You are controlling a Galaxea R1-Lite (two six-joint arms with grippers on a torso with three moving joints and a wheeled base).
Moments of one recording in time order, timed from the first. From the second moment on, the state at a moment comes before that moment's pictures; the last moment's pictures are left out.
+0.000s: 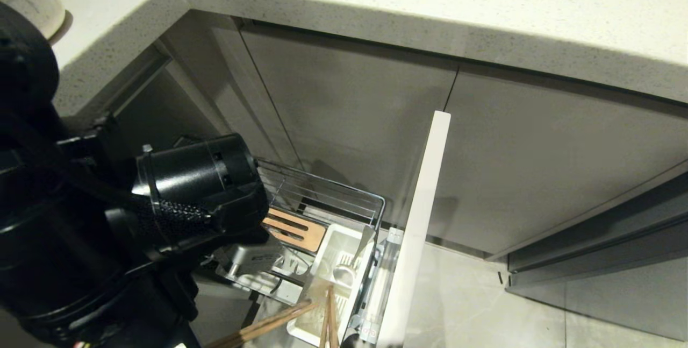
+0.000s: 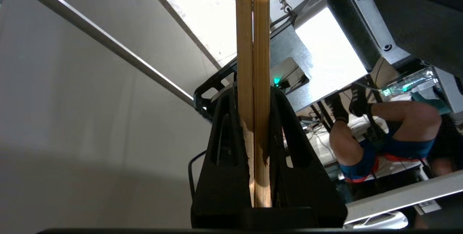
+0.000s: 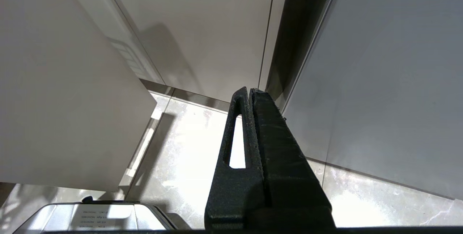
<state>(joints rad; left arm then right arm) -0.97 1.62 -1.55 1.48 0.13 -0.18 0.00 0.00 0.00 -0.08 0.00 0.02</state>
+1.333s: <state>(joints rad) -0.95 1.84 -1.41 1.13 0.14 -0.18 0.00 0.00 0.00 -0.08 0.00 0.02</state>
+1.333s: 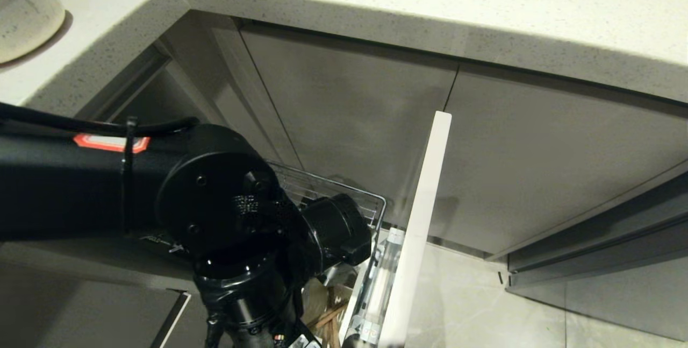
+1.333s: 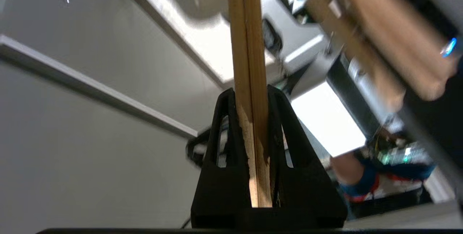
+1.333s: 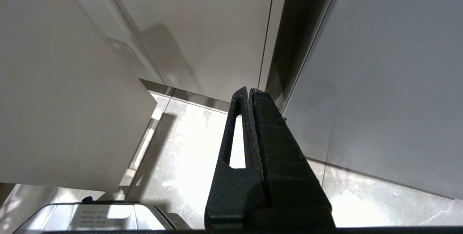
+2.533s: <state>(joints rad) -0.91 1.93 -1.41 1.08 0.13 -0.18 0.00 0.00 0.00 -0.08 0.00 0.02</state>
